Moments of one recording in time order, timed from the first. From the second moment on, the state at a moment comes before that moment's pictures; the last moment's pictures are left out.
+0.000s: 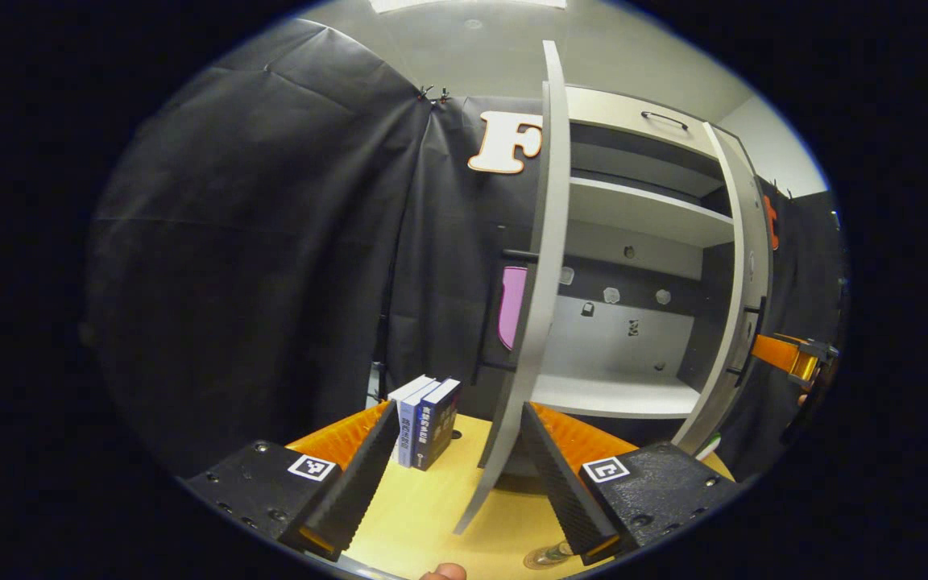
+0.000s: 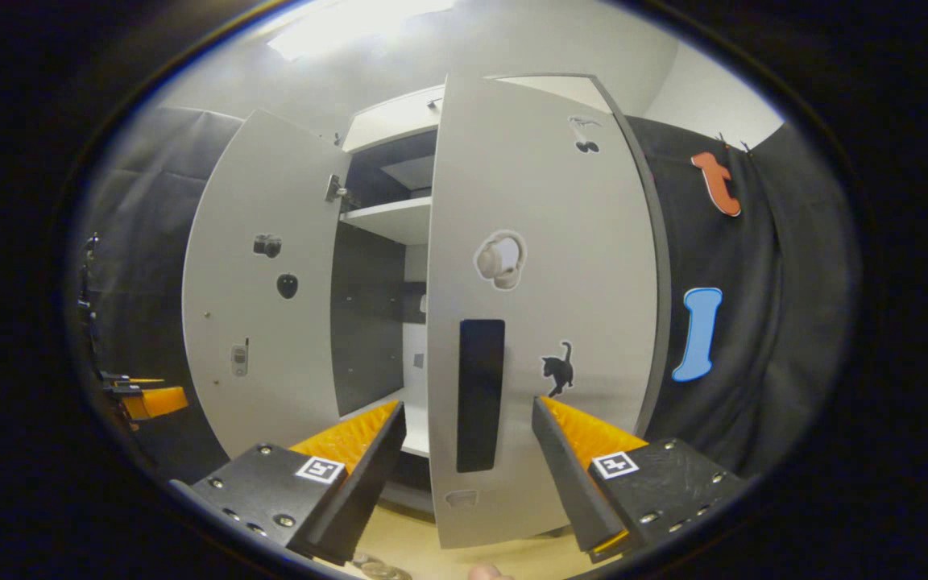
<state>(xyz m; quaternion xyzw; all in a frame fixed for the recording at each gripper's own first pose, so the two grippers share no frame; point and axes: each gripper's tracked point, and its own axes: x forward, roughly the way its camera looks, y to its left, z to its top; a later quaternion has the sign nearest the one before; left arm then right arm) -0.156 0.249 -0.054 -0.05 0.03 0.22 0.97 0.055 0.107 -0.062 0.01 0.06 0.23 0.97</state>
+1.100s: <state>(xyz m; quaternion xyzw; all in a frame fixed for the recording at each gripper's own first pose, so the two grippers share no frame) -0.119 0.264 -0.074 -0.04 0.06 0.13 0.99 0.062 0.046 -0.063 0.01 0.05 0.12 0.99</state>
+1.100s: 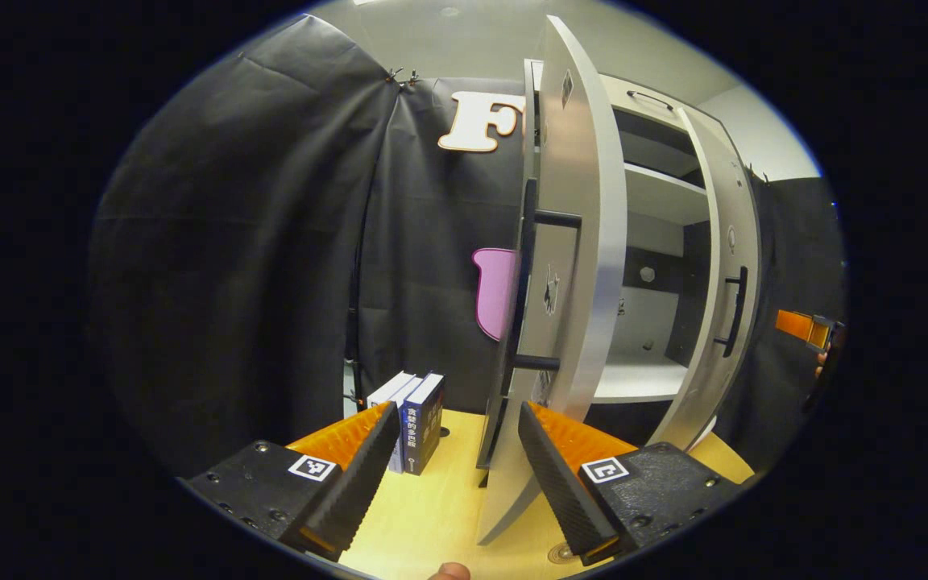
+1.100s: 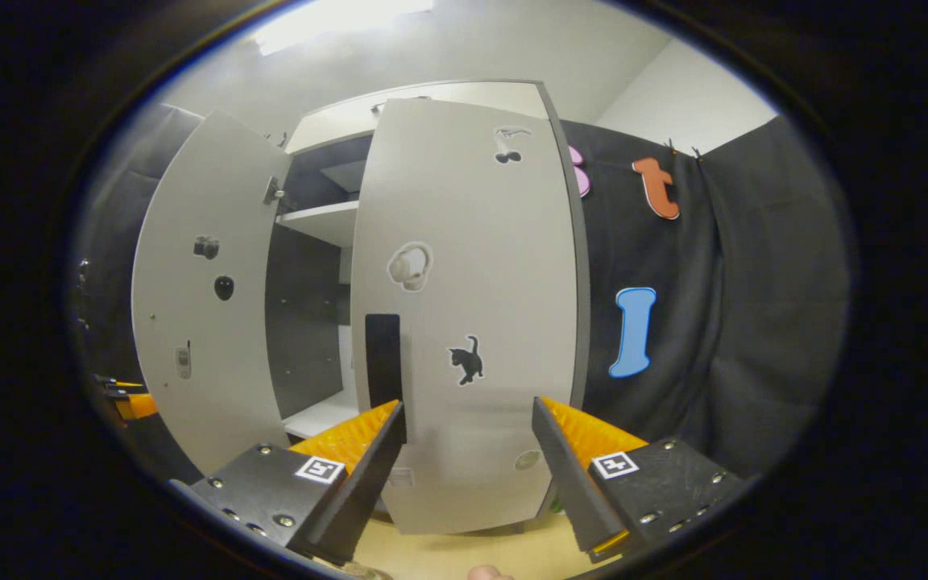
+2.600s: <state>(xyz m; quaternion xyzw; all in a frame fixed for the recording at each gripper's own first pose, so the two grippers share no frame) -0.038 0.128 -0.087 -0.08 0.08 -0.02 0.99 0.035 -0.046 -0.058 0.01 0.05 0.02 1.00</state>
